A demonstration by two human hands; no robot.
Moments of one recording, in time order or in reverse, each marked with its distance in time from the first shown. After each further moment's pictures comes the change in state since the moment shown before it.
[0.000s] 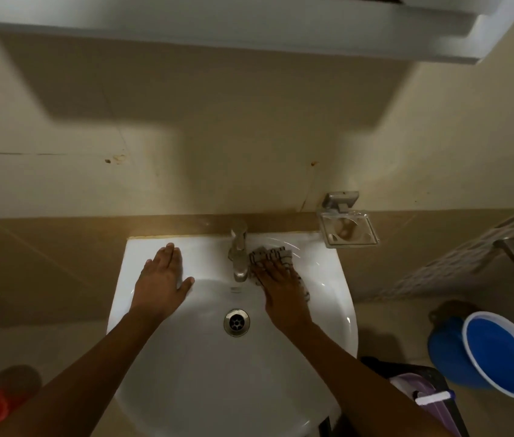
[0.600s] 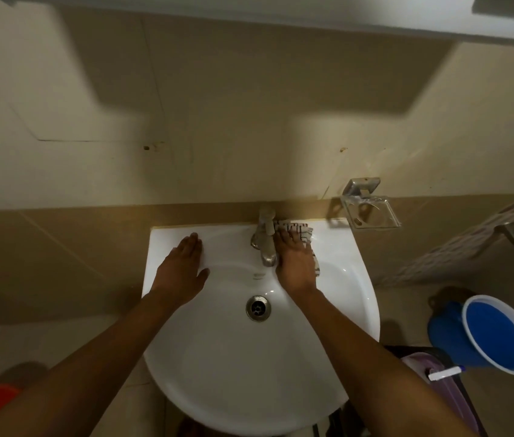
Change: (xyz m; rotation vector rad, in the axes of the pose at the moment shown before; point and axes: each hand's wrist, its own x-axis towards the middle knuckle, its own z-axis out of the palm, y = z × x) left_hand 0.001 -0.027 -0.005 -0.070 -0.089 0.110; right_hand 0.043 -0.034 0.002 -0.075 0.022 0.250
